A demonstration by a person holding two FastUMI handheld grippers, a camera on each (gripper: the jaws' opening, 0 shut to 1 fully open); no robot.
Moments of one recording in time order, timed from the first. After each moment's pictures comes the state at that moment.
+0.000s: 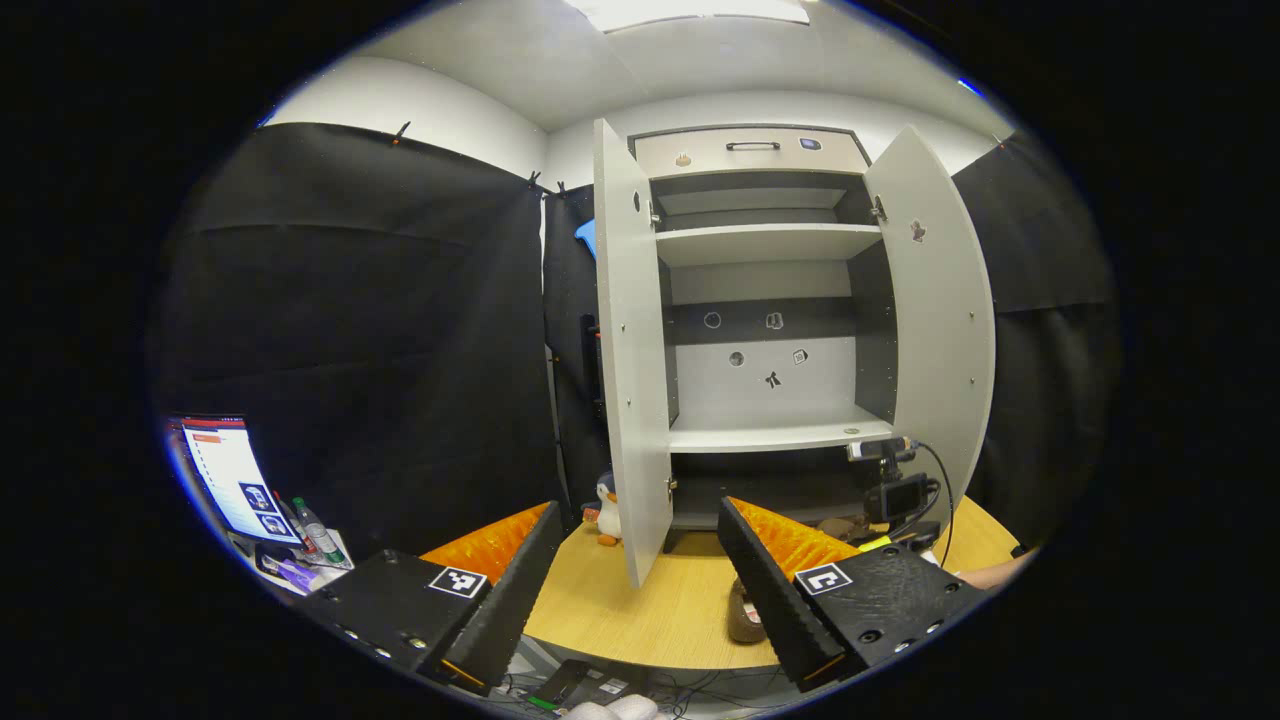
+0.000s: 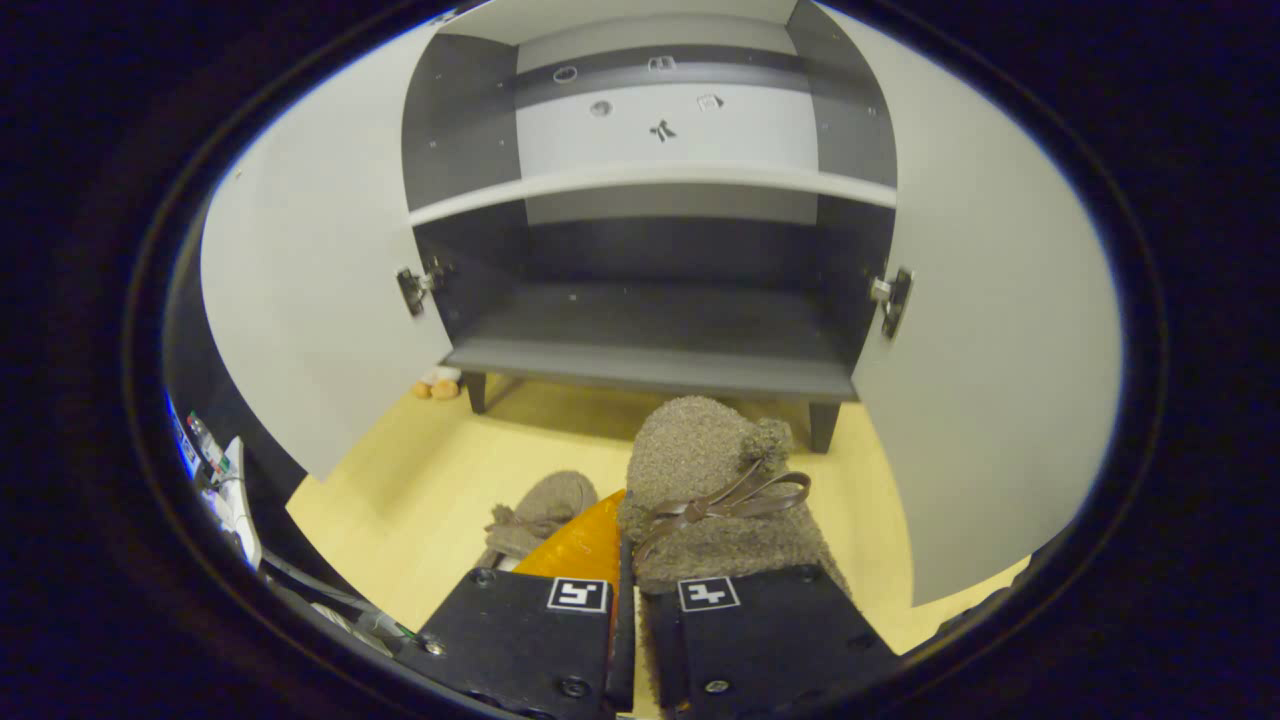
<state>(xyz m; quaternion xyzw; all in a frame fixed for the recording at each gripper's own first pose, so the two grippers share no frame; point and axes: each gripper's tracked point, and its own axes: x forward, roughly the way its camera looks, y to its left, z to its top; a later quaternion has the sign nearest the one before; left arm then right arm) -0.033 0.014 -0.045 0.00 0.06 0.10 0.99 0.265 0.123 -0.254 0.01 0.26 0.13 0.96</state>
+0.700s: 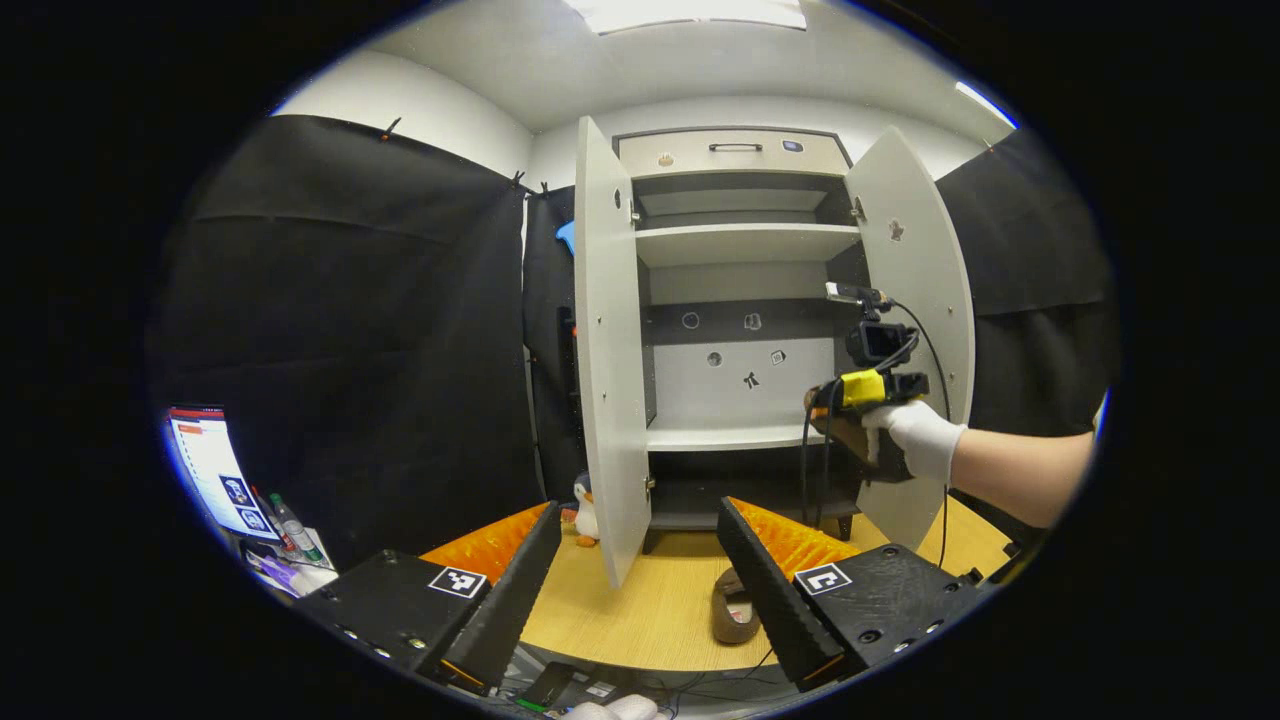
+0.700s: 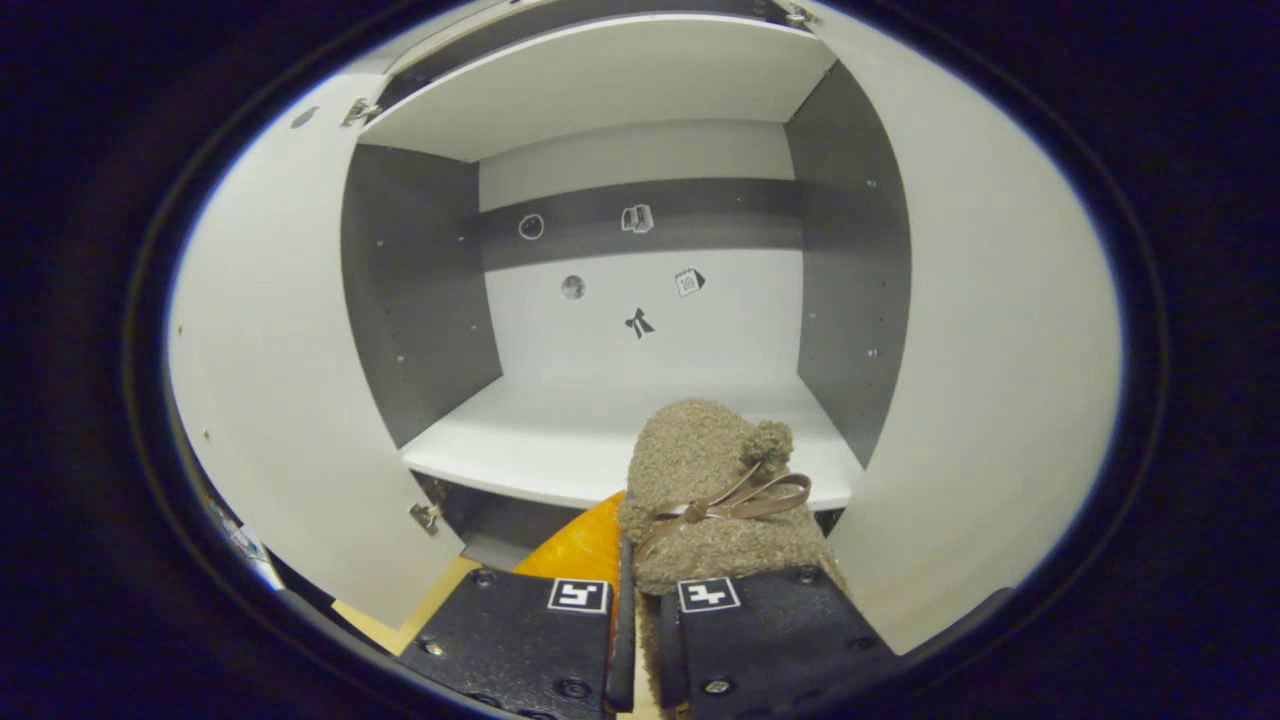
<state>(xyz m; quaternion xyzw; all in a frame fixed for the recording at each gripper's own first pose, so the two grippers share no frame) -0.026 0.005 -0.055 0.00 0.06 0.08 1.00 0.371 0.112 -0.035 0.04 0.15 0.10 0.98</state>
